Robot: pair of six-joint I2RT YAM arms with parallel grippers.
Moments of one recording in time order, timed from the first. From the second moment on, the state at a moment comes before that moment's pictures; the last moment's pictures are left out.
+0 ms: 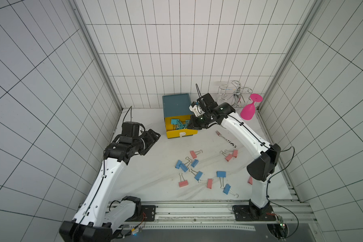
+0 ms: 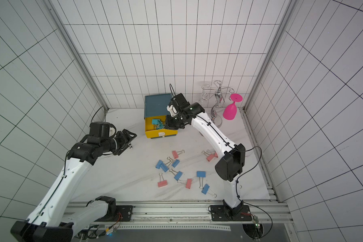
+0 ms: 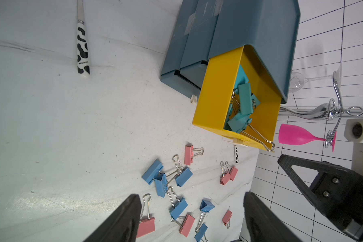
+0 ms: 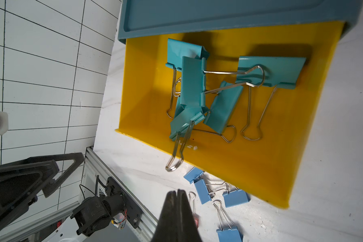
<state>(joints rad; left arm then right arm) -0.16 1.04 1.12 -0.86 0.31 -0.93 0.74 1.95 2.10 -1.09 -0.38 0.46</state>
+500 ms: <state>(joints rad) -0.15 1.05 1.12 -0.87 0.31 -0.92 0.74 2.09 2.24 -1.08 -0.41 0.46</state>
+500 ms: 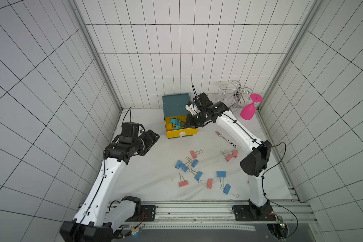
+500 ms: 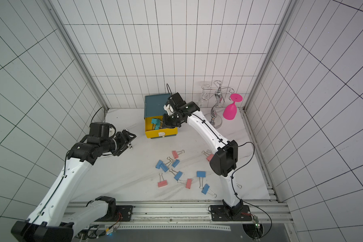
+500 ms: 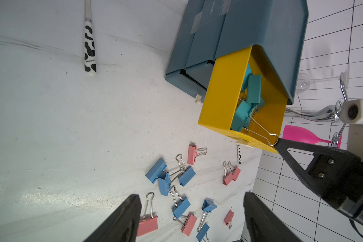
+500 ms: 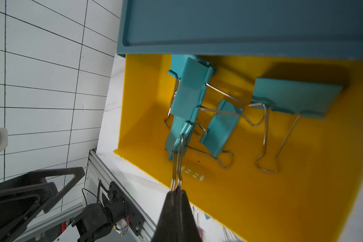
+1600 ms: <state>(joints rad) -0.20 1.18 1.10 -0.73 0.47 -0.97 0.61 1.72 1.81 -0.93 -0.43 0.47</state>
